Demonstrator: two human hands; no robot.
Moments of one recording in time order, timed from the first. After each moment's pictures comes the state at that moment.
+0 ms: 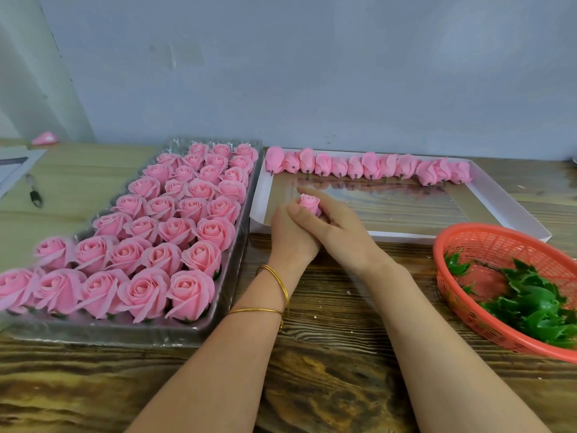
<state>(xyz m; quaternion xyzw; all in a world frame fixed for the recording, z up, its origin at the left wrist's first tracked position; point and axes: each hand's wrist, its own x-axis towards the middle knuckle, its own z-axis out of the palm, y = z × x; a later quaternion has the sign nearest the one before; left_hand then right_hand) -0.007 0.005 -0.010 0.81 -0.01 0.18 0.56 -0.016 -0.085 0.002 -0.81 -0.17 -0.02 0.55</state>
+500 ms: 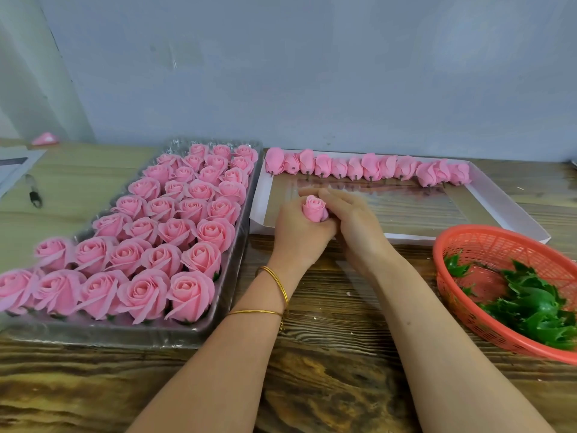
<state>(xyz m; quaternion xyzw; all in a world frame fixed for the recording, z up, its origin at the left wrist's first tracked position) -0.018 0.001 -0.004 0.76 -0.03 0.18 0.63 -0.009 -0.090 0.012 -0.67 -0.08 0.03 0.73</state>
